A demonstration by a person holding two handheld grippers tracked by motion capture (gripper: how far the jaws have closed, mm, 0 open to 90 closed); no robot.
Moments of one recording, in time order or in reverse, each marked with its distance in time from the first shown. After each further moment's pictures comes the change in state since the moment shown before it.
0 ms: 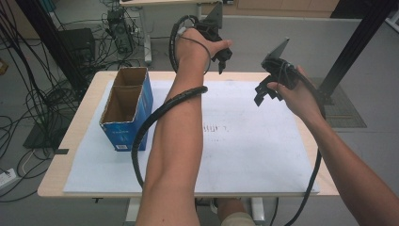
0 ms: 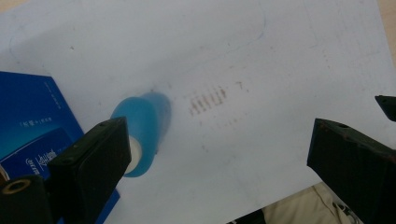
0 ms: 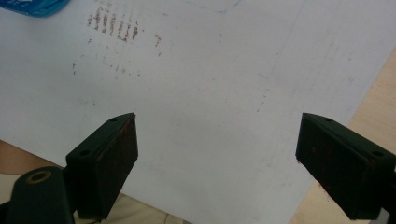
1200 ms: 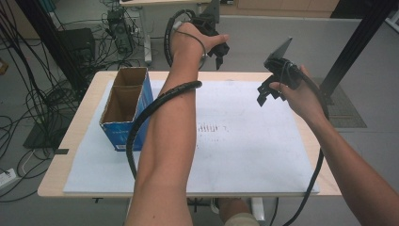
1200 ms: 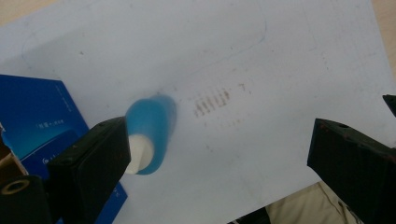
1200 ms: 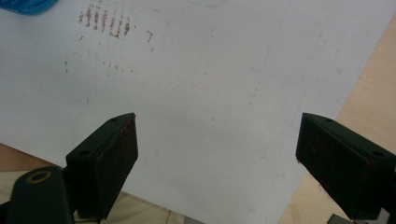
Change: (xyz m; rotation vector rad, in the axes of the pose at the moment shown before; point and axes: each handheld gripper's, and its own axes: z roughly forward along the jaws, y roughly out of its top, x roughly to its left) left arm 0.012 -0.002 -0.016 -0.017 0.000 0.010; right arm 0.001 -0.005 -0.006 0.003 -0.022 0.020
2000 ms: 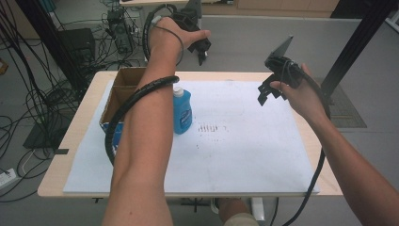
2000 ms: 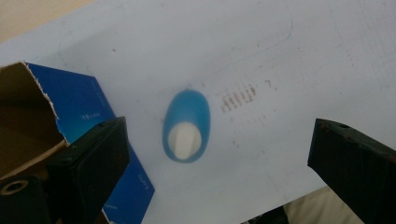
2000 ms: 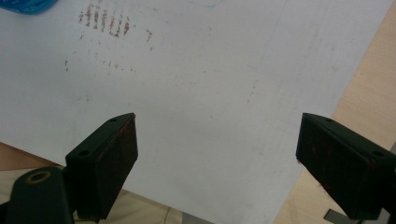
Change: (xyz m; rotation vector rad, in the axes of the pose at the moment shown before) left arm 0.037 -0.015 -0.011 -0.019 0.020 0.004; right arm 0.005 -0.001 -0.006 -0.001 -0.013 0.003
